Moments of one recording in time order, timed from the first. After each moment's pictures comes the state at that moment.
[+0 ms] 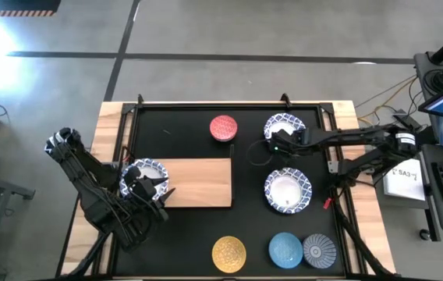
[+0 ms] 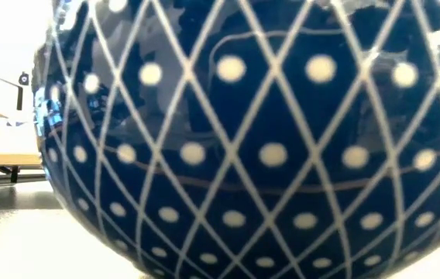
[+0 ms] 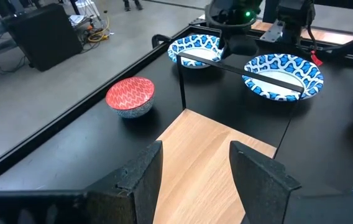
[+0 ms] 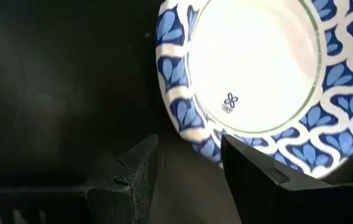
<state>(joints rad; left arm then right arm) -0.86 1.43 1.35 -1.41 -1.11 -1.43 -0.25 1.38 0.81 -0.79 0.31 0.51</state>
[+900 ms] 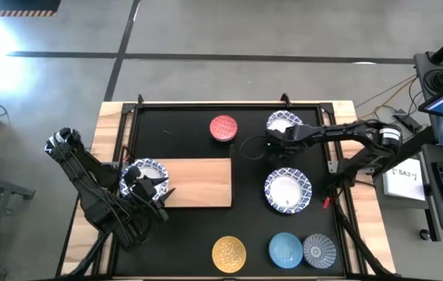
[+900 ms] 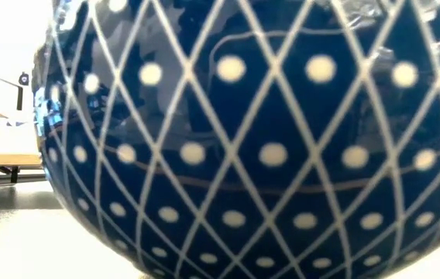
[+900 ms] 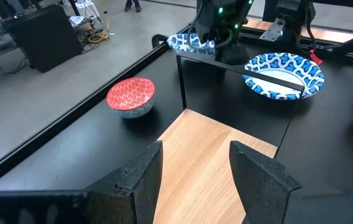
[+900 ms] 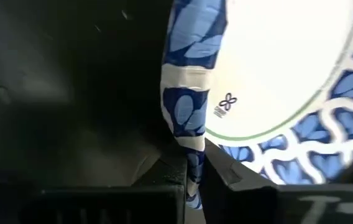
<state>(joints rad) -0.86 1.43 1.35 -1.41 -1.11 -1.42 -0.33 1.51 0.83 -0.75 0.31 0.34</state>
